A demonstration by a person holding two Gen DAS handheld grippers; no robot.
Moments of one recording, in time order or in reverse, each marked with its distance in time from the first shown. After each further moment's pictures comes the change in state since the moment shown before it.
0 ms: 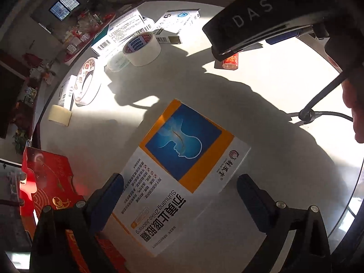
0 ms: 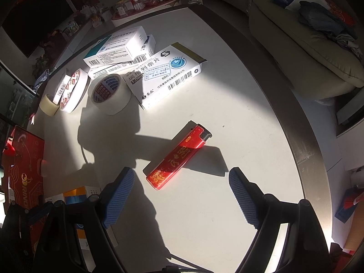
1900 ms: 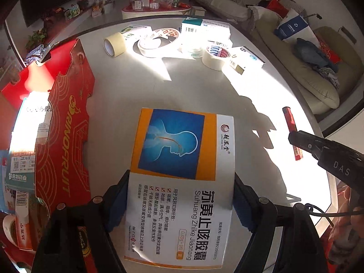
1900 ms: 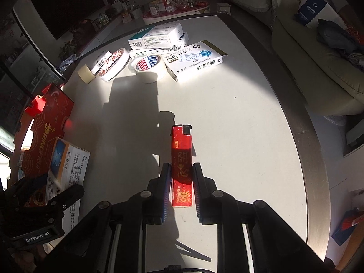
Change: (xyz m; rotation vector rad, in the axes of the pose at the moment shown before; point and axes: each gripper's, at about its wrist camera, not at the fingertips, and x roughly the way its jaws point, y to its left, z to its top) left arm -0.039 0.045 -0.054 -0.663 -0.112 -0.164; right arm -0.052 0.005 -0.062 -0.154 -0.072 0.115
